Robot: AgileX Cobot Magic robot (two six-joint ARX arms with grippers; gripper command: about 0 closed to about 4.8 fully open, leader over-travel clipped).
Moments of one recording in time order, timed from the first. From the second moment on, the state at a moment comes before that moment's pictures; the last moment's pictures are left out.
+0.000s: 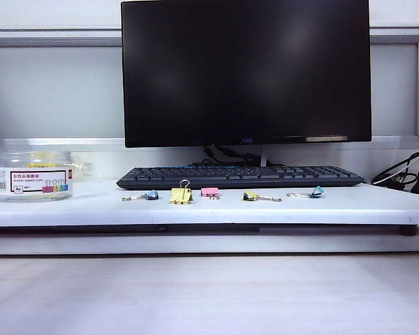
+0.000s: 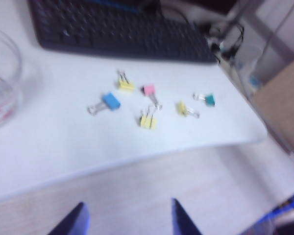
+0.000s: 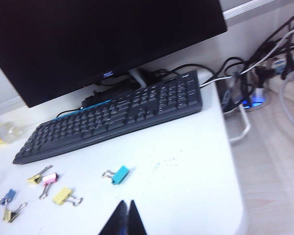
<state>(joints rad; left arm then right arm) -0.07 0.48 0.45 -0.34 0.57 -0.30 -0.02 0.00 0.01 0.04 -0.23 0.40</state>
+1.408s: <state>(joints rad) -0.69 1.57 0.87 0.10 0.00 -0.19 0.01 0.00 0.01 0.02 -0.29 0.40</state>
